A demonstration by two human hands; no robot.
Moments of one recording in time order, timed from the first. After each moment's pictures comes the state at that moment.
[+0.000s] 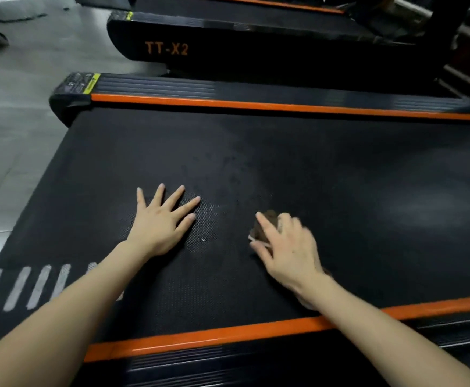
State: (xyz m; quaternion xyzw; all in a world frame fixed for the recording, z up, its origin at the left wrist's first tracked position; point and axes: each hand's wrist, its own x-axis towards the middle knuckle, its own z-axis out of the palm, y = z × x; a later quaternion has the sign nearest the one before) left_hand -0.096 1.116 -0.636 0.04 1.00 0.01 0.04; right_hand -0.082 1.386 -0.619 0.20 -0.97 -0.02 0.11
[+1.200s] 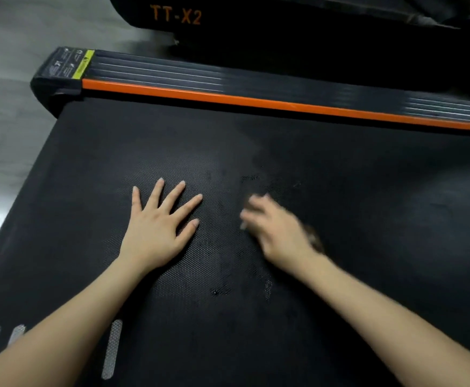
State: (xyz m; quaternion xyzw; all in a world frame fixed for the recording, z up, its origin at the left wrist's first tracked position) left_hand -0.156 1.083 -0.655 0.04 1.00 0.05 -0.03; right_hand -0.205 1.332 -0.638 0.34 -0.92 0.17 0.10
